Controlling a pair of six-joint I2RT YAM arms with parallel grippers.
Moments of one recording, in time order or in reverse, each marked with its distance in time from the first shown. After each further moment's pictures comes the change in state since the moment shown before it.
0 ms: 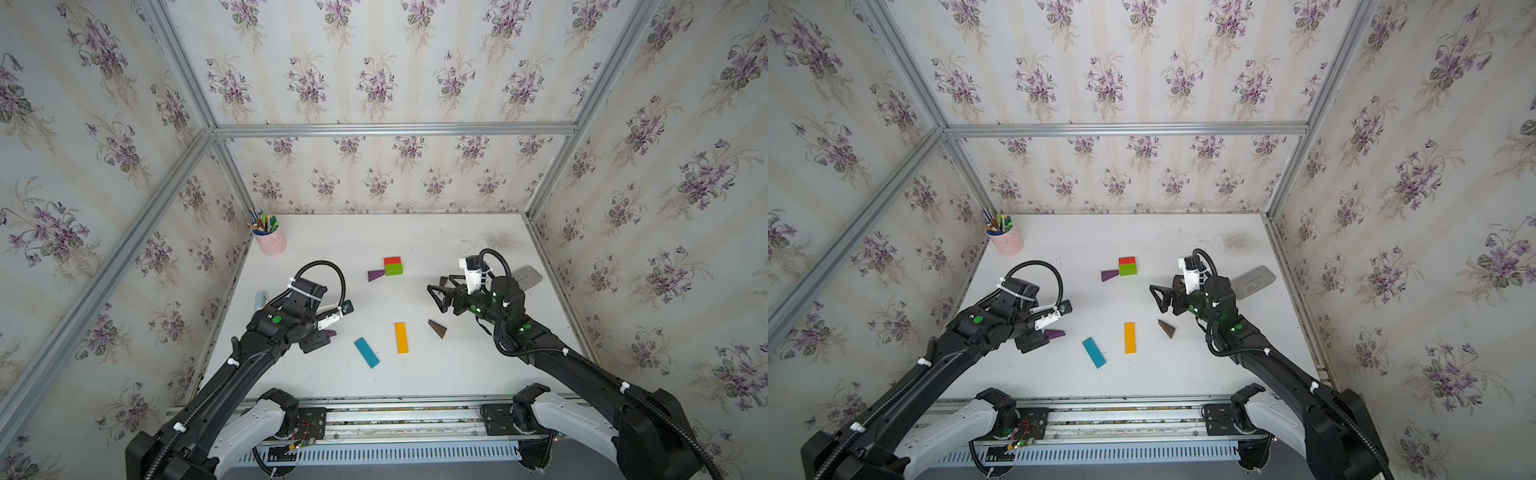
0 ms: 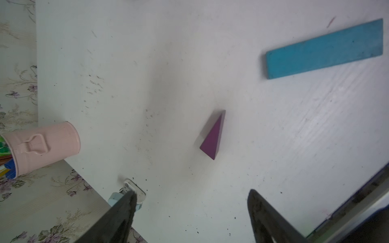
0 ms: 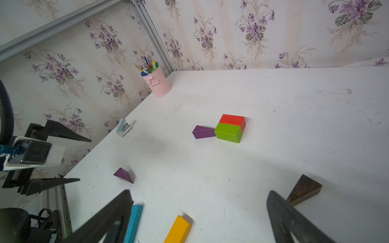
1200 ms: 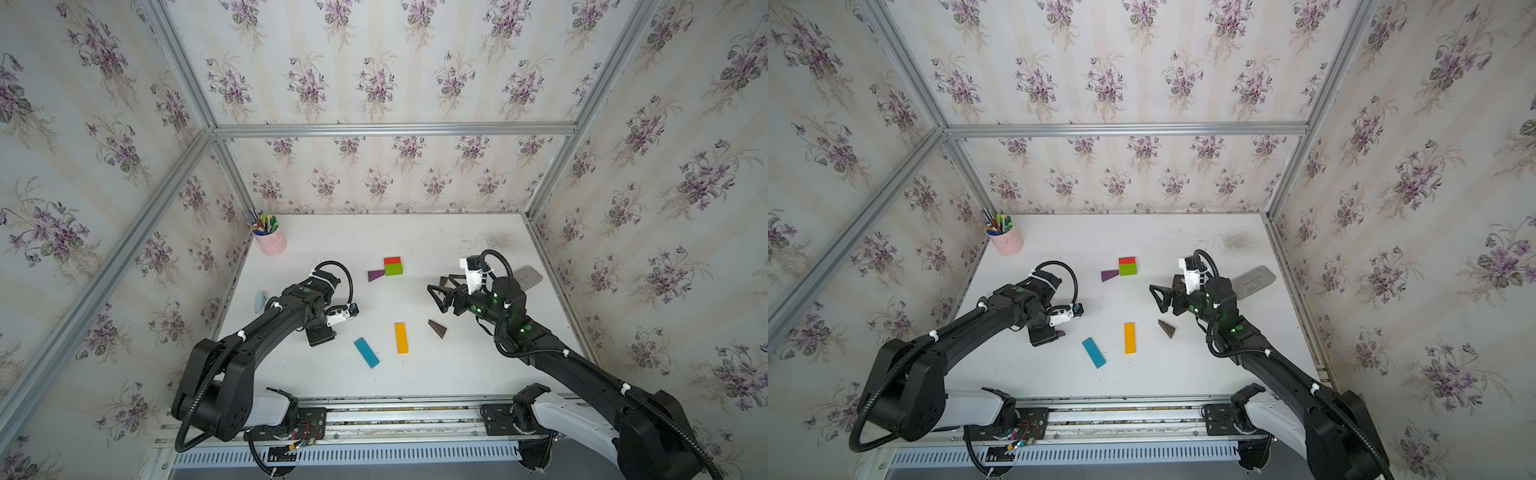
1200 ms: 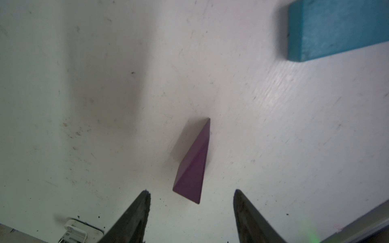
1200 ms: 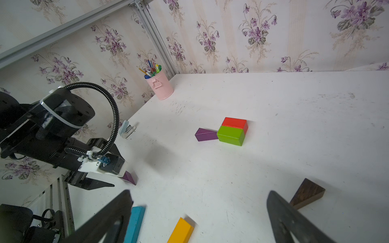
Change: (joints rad) left arm 0.071 0.454 0.047 0.099 0.046 0.040; right arm 0.000 -0.010 -0.007 0.014 -0.005 0.004
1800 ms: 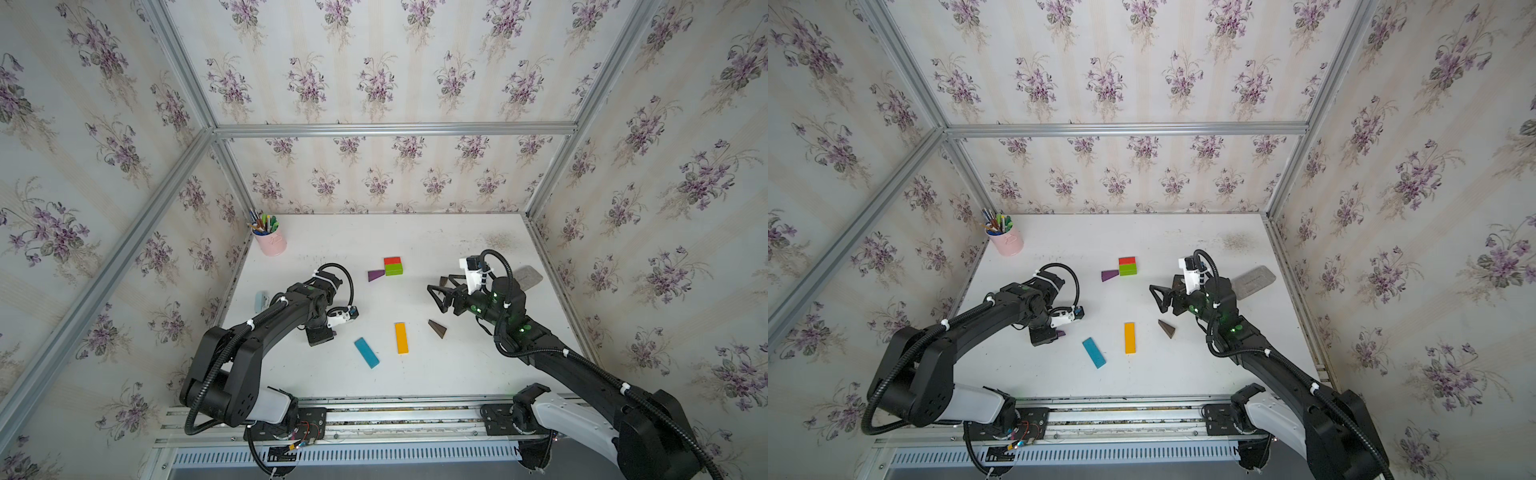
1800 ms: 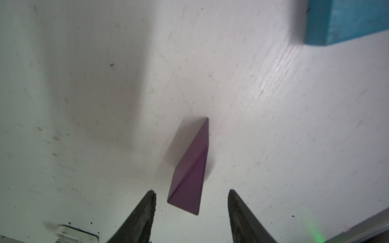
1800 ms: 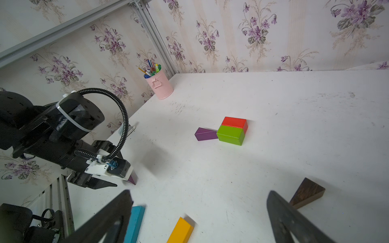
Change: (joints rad) left arm 0.001 0.066 0.003 0.003 -0.022 0.006; right arm 0.000 -0.001 0.000 0.000 0.000 0.000
